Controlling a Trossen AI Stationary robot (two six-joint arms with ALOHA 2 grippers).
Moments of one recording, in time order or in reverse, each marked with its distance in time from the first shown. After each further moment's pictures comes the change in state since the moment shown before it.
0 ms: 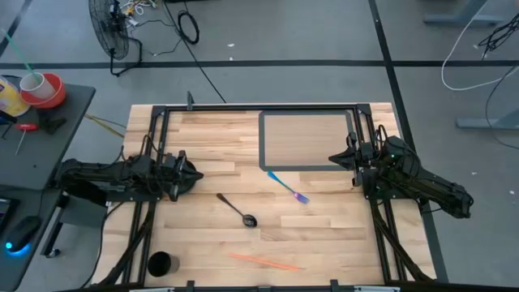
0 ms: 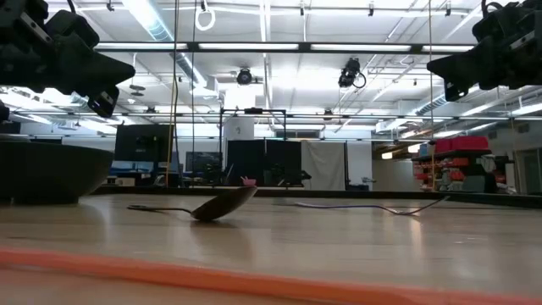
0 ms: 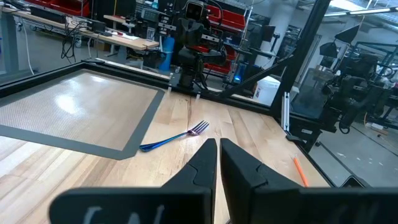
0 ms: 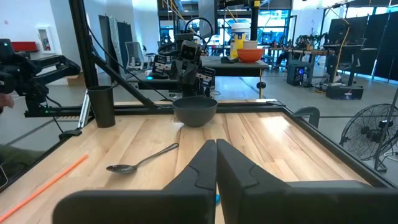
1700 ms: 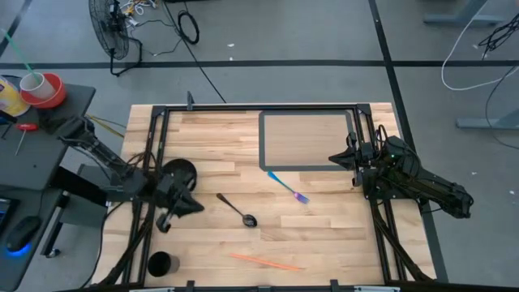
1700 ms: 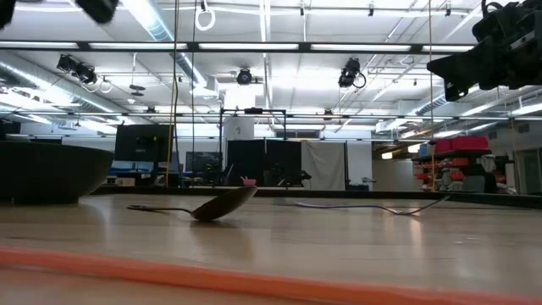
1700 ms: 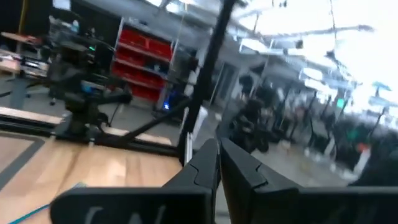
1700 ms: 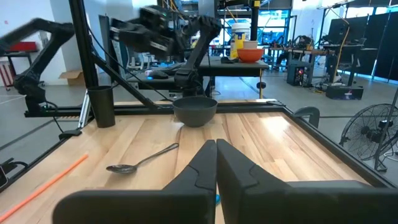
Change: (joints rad) left arm -0.630 0.748 0.312 0.650 -0.367 0.023; right arm 0.000 0.000 0.000 0.000 0.000 0.000
